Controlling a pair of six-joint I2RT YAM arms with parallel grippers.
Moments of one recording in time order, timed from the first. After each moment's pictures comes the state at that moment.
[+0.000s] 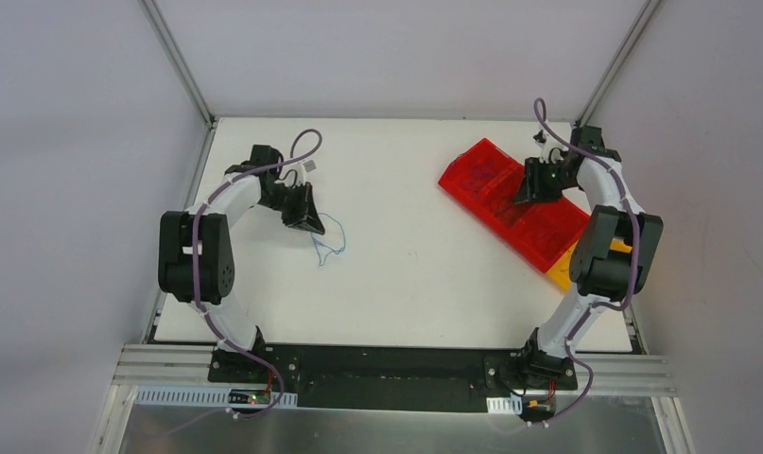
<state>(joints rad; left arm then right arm) -0.03 1.73 1.16 -0.70 0.69 -0.04 -0.20 1.83 1.43 -0.79 -0.50 -0.24</state>
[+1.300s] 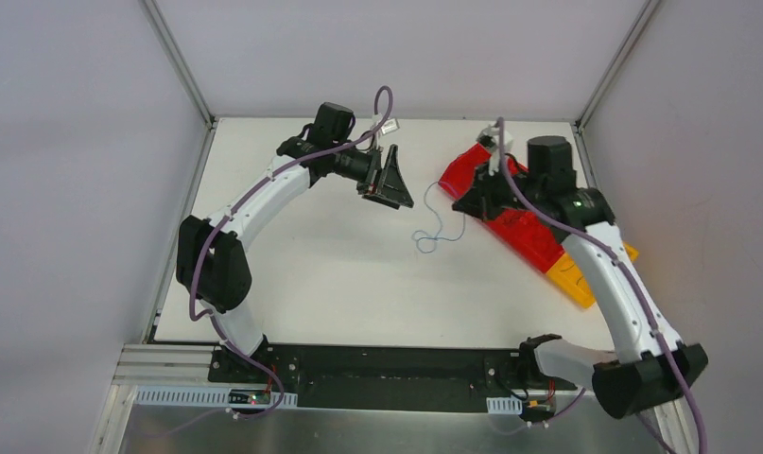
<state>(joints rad) -0.48 1.73 1.56 -0.54 1.06 -0.40 0.37 1.22 1.27 -0.69 -0.63 -0.02</state>
